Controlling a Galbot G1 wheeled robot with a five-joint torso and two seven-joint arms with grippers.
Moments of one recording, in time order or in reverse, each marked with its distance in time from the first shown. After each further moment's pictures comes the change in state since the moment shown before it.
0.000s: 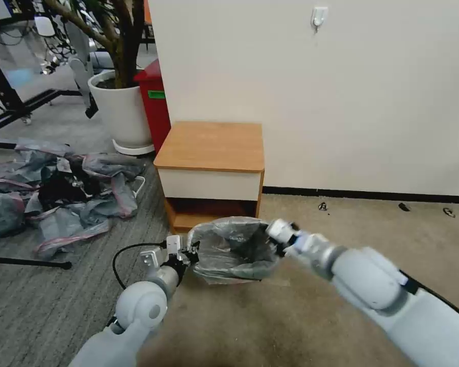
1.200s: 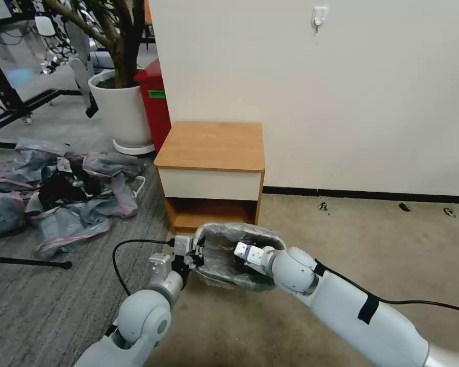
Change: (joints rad) left arm 0.026 -0.031 0.035 0.008 0.478 -0.092 0.225; right arm 0.363 0.155 -0.563 -0.462 -0.268 -0.115 -0.222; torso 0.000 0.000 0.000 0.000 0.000
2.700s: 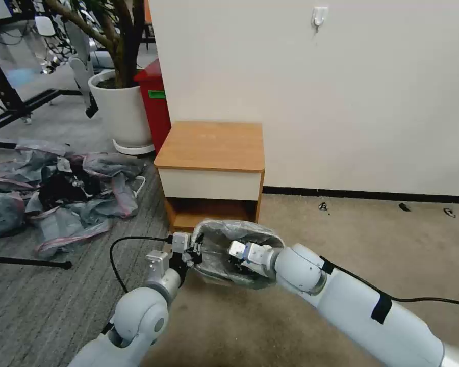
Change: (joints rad) left arm 0.010 0.020 -0.009 -0.042 -0.004 0.005 0.002; right arm 0.021 -0.022 -0.014 0.058 0.102 -0.002 -0.018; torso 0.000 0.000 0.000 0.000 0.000
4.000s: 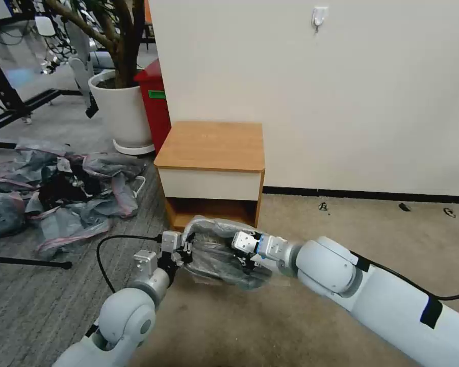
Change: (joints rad) left arm 0.031 0.051 -0.052 -0.042 -0.030 0.002 0.005; right arm 0.031 -0.143 0.033 0.259 0.150 -0.002 0.000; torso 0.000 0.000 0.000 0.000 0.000
